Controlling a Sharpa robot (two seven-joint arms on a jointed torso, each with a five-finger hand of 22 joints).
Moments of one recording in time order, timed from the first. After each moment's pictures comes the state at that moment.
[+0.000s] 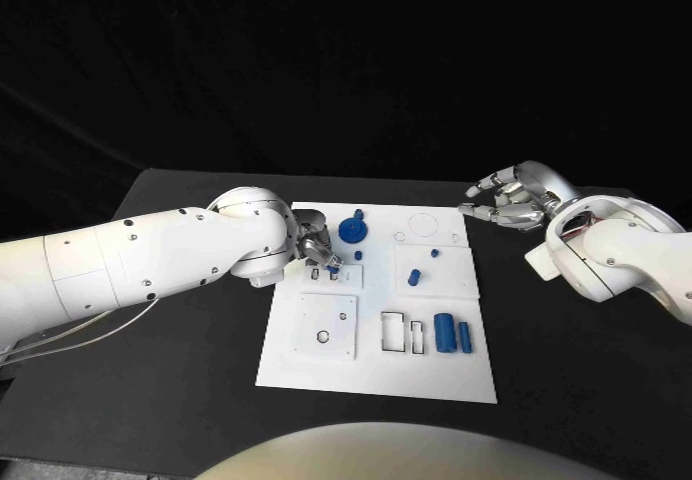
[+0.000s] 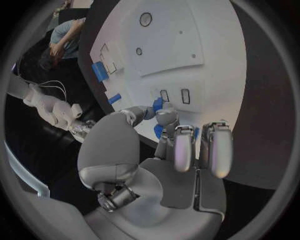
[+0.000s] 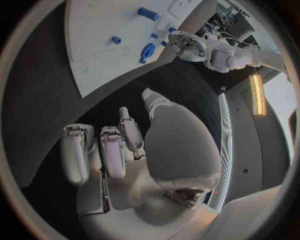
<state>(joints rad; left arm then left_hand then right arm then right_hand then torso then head) 1.24 -0.73 -0.07 1.53 -1.11 0.07 -0.61 1.07 -0.19 0.62 0.17 0.62 0.96 0.04 0.49 1.08 1.40 -0.04 0.88 1.04 1.47 -0.09 1.55 1.31 0.03 1.47 0.03 1.51 1.31 1.29 -0.96 -0.13 1.62 -0.94 -0.51 -0.20 1.31 -0.21 0.27 0.29 0.17 0.85 0.15 0.17 0.43 1.34 0.07 1.32 1.27 1.47 0.00 1.57 1.31 0.02 1.47 0.11 1.47 1.31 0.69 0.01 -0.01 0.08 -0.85</state>
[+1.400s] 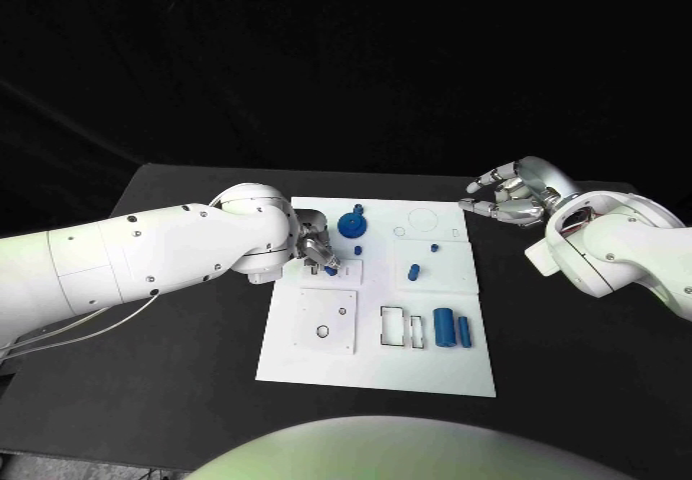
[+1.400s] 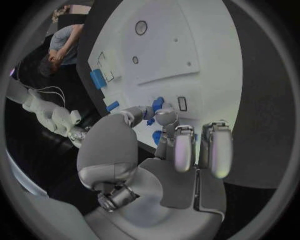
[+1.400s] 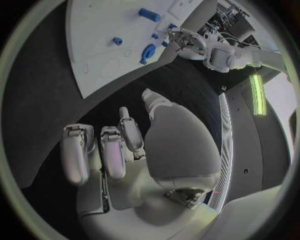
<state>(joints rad) 1.24 -0.72 -0.07 1.52 -1.13 0.12 -0.62 1.04 -0.20 0.67 0.13 0.59 0.96 0.04 0.51 1.09 1.41 -0.04 0.87 1.02 1.46 -0.09 1.55 1.31 0.03 1.47 0.02 1.51 1.31 1.28 -0.96 -0.13 1.62 -0.94 -0.51 -0.20 1.31 -0.20 0.27 0.29 0.18 0.85 0.15 0.18 0.43 1.34 0.07 1.32 1.27 1.47 0.00 1.57 1.31 0.02 1.47 0.11 1.47 1.31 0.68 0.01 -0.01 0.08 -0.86</state>
